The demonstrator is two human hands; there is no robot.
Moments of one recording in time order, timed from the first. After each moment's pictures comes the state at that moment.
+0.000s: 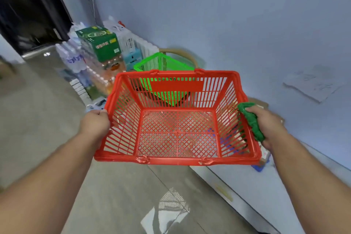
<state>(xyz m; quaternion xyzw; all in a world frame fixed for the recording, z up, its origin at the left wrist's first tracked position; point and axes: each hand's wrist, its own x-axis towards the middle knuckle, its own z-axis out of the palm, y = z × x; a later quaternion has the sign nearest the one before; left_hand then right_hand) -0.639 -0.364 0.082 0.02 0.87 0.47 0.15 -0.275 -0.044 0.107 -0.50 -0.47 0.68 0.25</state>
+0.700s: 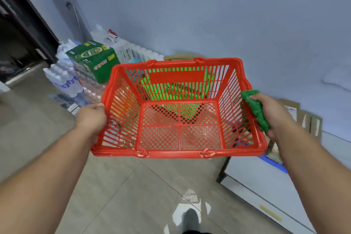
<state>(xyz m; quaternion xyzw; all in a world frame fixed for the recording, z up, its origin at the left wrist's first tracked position) -0.925 -0.288 0.083 0.11 0.88 0.45 0.14 -0.501 -0.018 0.109 -0.52 -0.43 0.68 0.29</state>
